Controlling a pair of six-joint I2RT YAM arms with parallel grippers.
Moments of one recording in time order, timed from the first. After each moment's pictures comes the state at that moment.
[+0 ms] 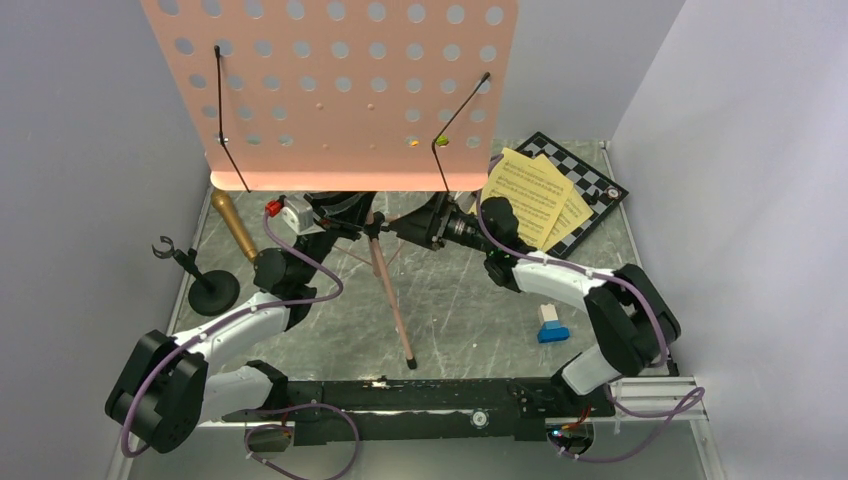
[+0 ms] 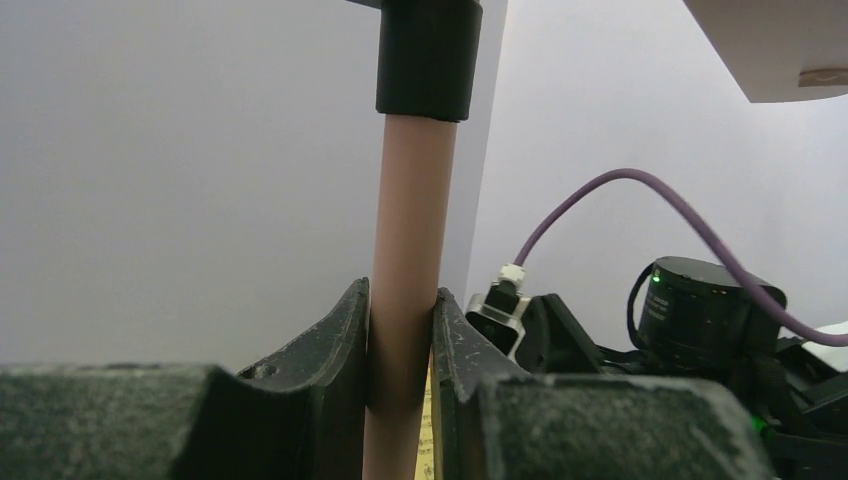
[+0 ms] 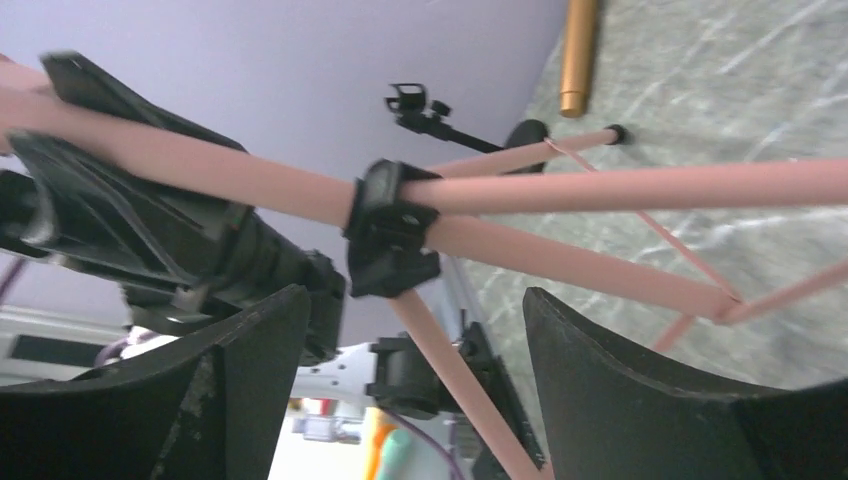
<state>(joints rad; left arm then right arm) -0.51 1.16 0.48 1.29 0.18 -0.27 0.62 1.50 0.77 0.70 -0.54 1.14</state>
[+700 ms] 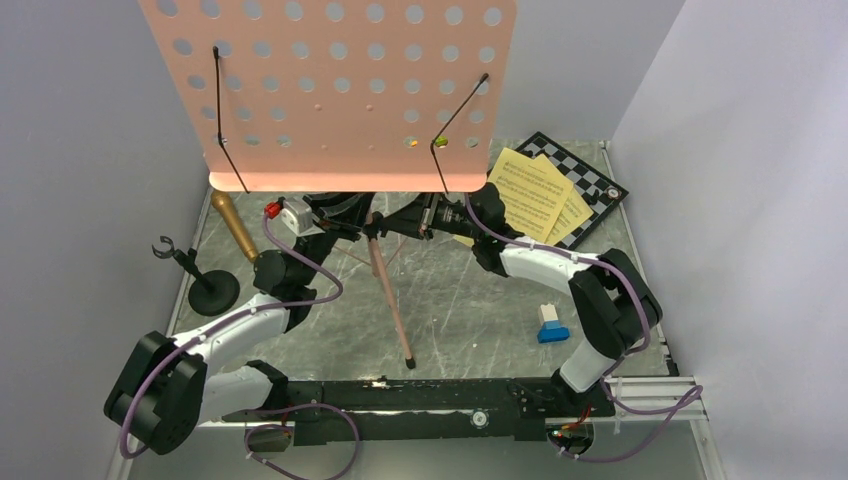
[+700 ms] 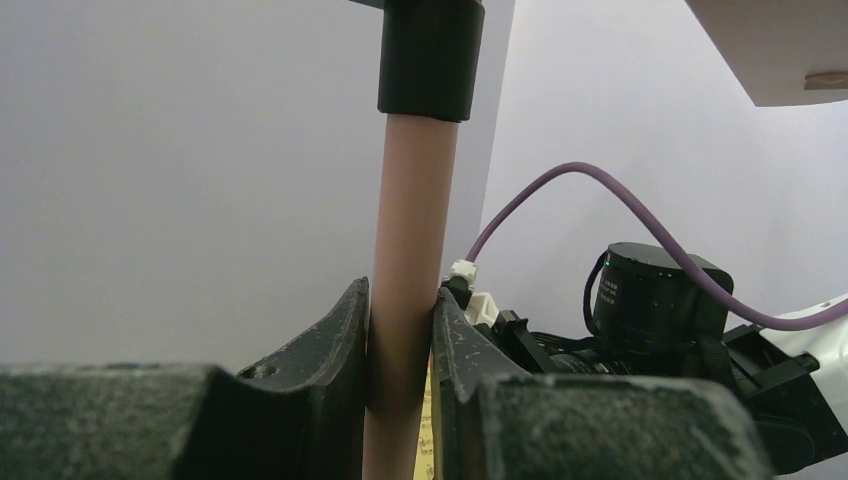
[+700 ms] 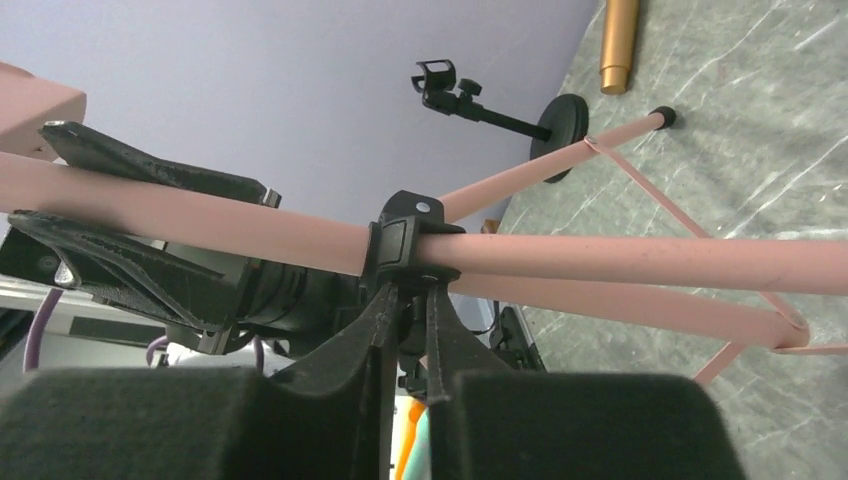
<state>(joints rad) -0.52 1.15 0.47 1.30 0.16 -0.26 0.63 1.64 0.93 0.72 -0.66 1.27</state>
